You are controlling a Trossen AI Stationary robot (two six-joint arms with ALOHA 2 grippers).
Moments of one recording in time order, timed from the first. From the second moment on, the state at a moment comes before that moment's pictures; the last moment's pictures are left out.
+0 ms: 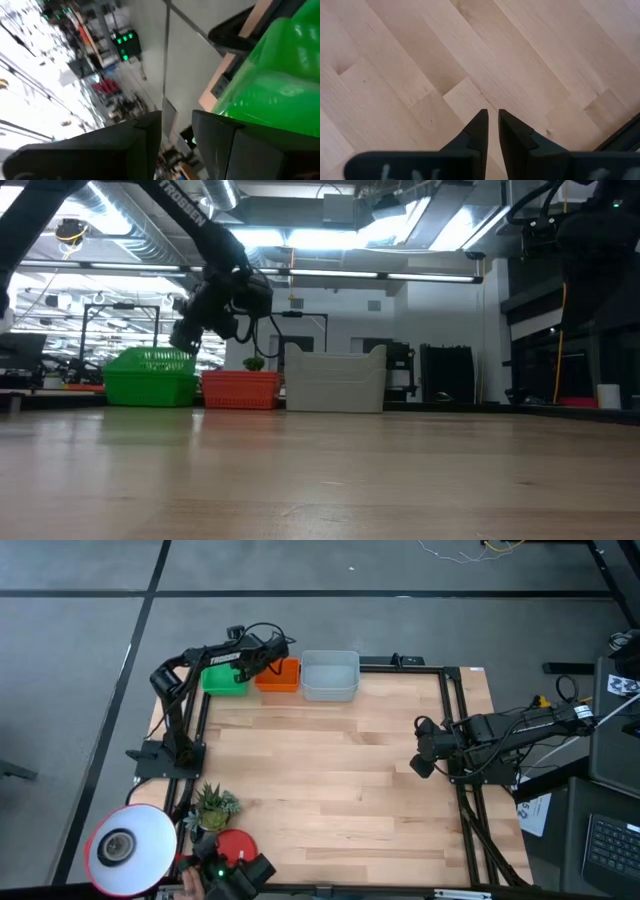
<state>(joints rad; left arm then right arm) 0.79 1.89 1.36 -1.06 -1.15 0.30 0.20 0.91 0.75 -1.12 0.28 0.86</state>
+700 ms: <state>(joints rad) 0.82 1.83 1.36 -1.16 -0.90 0.30 0.20 0.91 0.75 -1.12 0.28 0.86</state>
